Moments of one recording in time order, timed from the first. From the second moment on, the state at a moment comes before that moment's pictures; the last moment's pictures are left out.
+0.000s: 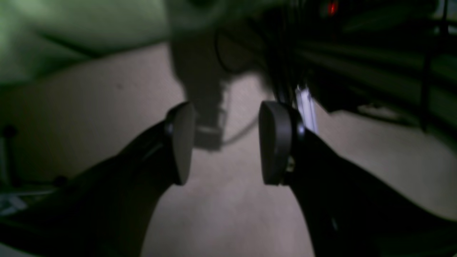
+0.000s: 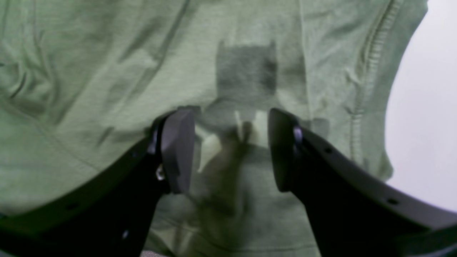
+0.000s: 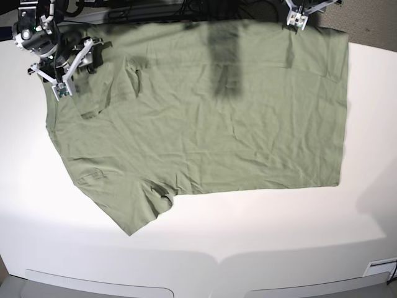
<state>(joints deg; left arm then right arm) 45.8 -17.1 13.8 108.1 0.7 7.9 41.0 -33.6 21.4 20.0 104.1 12.0 24.8 -43.9</state>
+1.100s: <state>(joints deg) 37.0 -17.4 13.6 122.6 20.1 8.3 44.9 -25.7 21.5 20.0 113.3 15.0 24.7 -42.0</state>
